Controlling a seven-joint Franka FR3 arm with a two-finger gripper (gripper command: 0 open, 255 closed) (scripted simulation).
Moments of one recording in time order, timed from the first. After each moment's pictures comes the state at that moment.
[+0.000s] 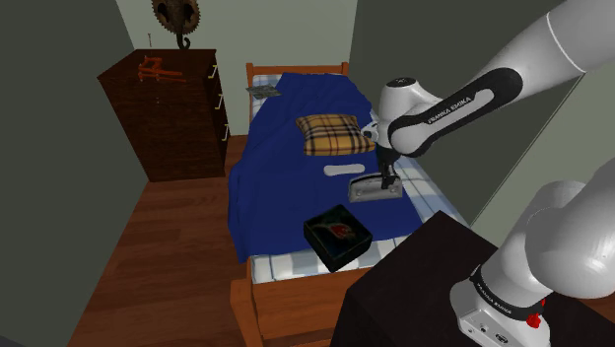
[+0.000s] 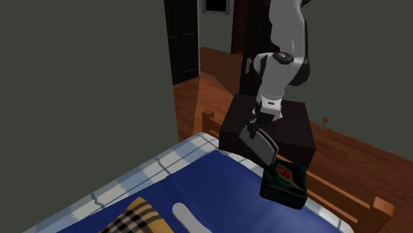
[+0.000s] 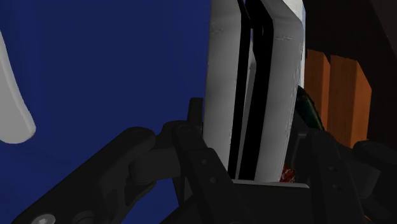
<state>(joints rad) 0.23 -0.18 -0.31 -2.65 -0.27 2.42 -0.79</state>
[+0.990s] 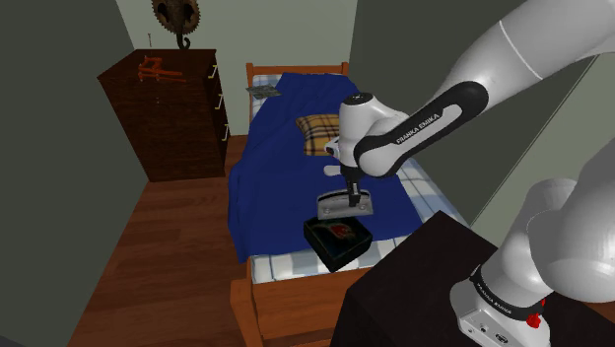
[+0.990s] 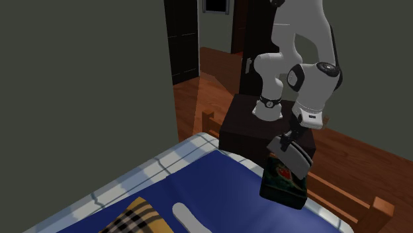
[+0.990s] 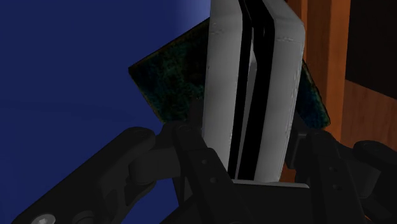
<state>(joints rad) 0.37 -0.05 -0.15 -2.56 -0.17 2.43 -0.55</state>
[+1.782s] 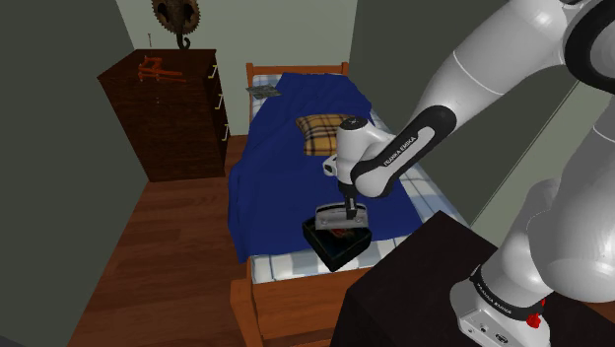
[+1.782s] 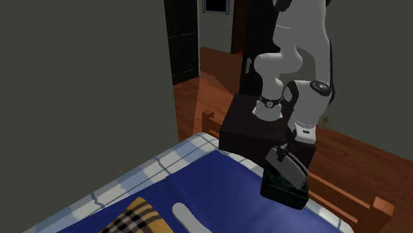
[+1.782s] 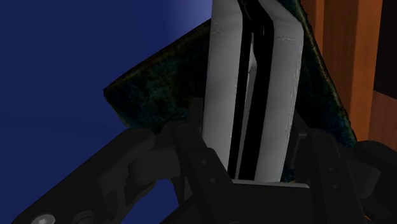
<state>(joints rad) 0.37 0.11 -0.15 -2.58 -0.18 2.61 -0.53</state>
